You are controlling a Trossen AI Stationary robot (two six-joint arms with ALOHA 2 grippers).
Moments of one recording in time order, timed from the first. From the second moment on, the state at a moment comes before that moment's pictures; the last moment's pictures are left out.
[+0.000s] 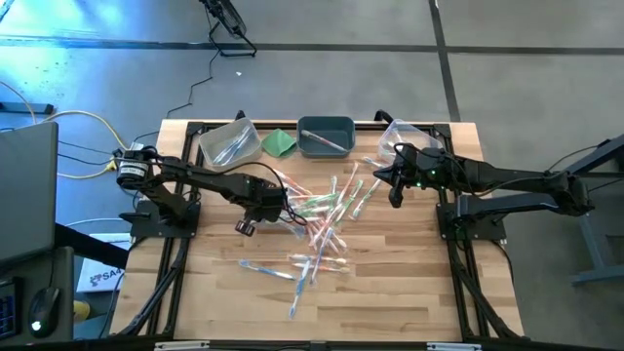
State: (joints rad) left arm 0.04 1.59 0.90 -0.73 -0.09 0.47; right arm -0.20 0.83 0.65 -0.30 0.11 0.19
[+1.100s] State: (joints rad) left arm 0.04 1.59 1.40 -1.23 -0.14 0.34; right arm -0.20 0.83 0.65 -0.30 0.11 0.18
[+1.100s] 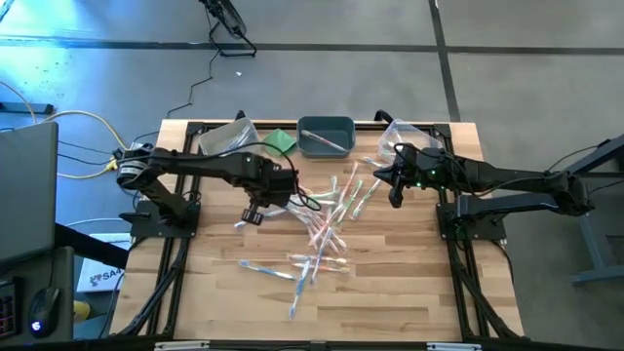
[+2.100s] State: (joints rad) left arm 0.07 1.59 1.58 -1.51 -0.30 -0.28; right arm -0.20 0.83 0.65 -0.30 0.10 0.14
